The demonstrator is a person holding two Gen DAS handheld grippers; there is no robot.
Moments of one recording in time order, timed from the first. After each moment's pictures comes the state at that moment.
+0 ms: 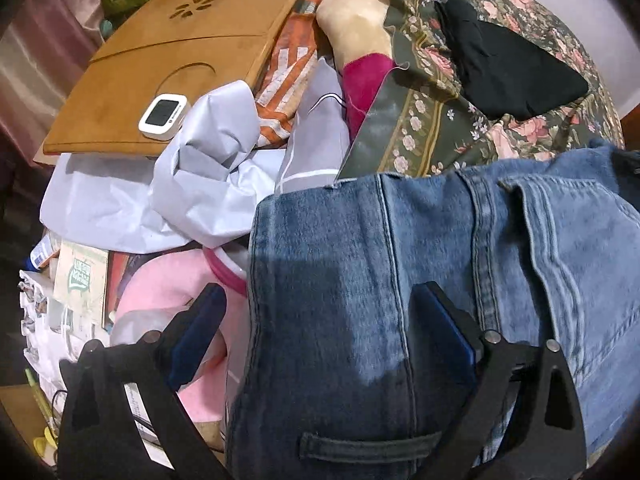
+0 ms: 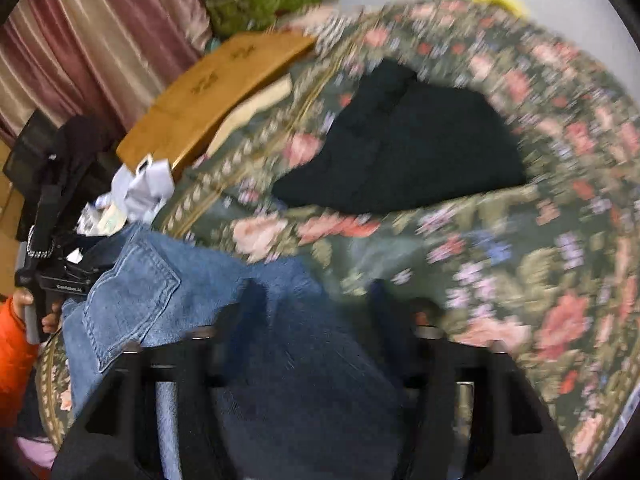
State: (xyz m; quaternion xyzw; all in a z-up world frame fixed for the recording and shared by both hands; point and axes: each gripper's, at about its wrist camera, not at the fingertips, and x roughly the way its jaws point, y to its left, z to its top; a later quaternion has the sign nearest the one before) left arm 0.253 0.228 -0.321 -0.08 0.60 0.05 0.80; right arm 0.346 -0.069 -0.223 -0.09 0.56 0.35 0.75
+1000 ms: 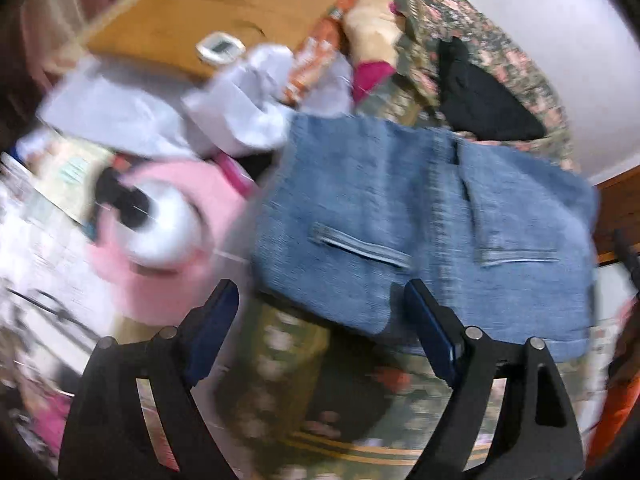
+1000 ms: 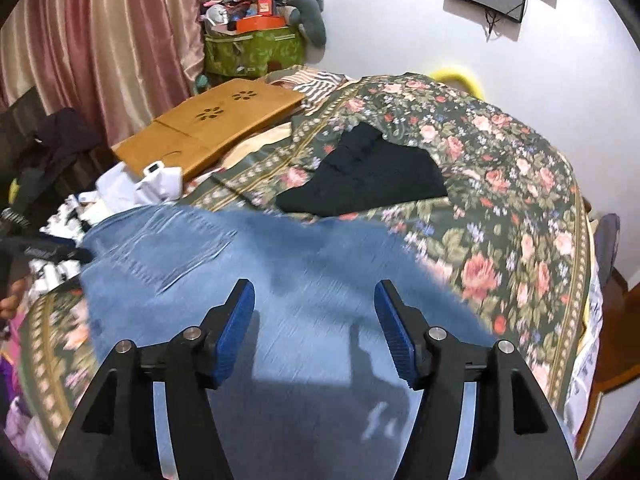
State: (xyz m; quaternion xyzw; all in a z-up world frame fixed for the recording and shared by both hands) left arm 0.166 0.246 -0.289 -0.25 0.58 0.03 0.78; right arm 0.215 -0.107 -0.144 -0.13 0.42 0.29 0.85
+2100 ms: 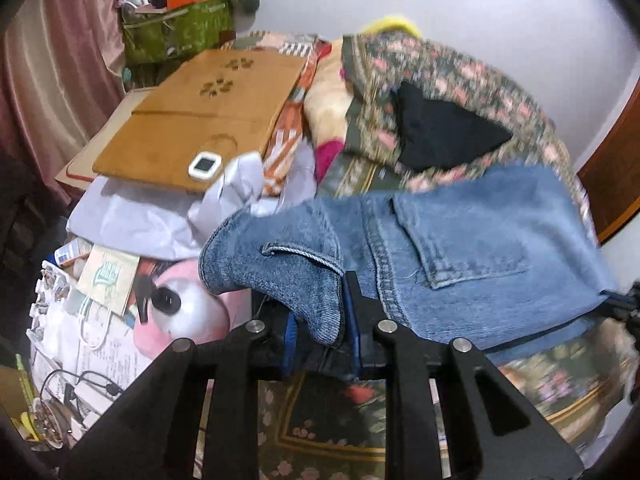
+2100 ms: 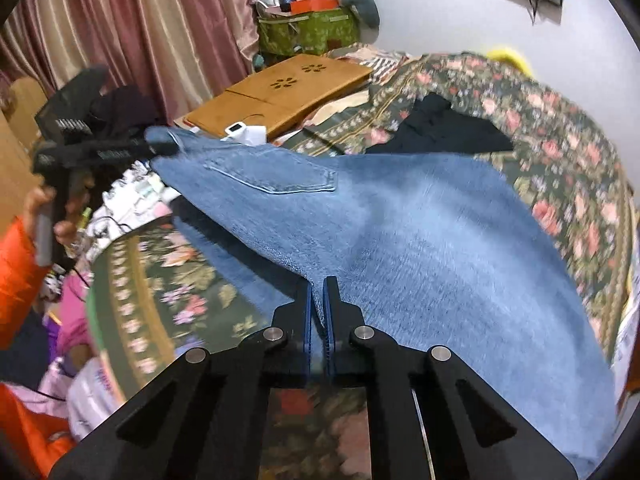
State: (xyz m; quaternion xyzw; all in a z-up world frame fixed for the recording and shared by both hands) left arm 0.159 0.201 -0.230 -0.08 0.48 0.05 0.87; right arm 0.143 -0.088 -0.164 -0.10 0.46 0.37 0.80
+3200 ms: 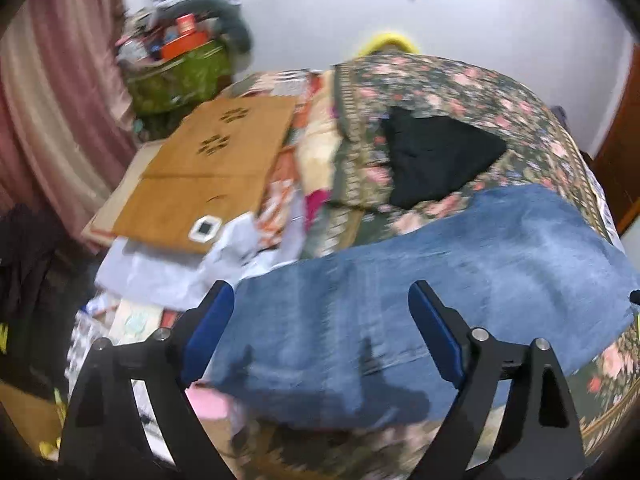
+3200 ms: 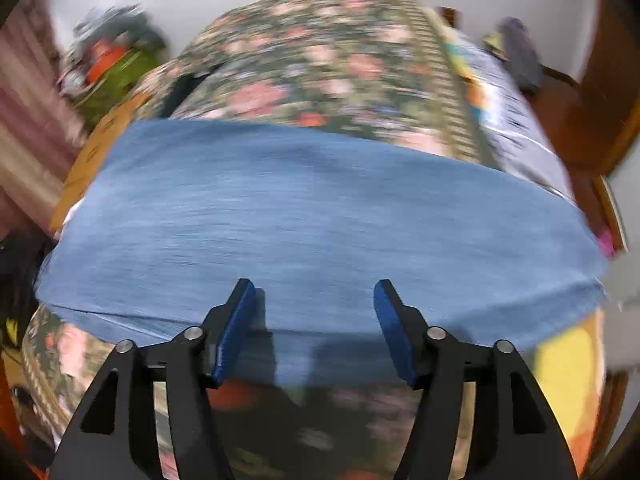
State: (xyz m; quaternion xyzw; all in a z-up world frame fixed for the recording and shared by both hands) left arm 0.202 0.134 -0.181 0.00 0.45 0.07 0.89; right arm 0.176 -0.356 -0.209 0.10 0.53 0.08 0.84
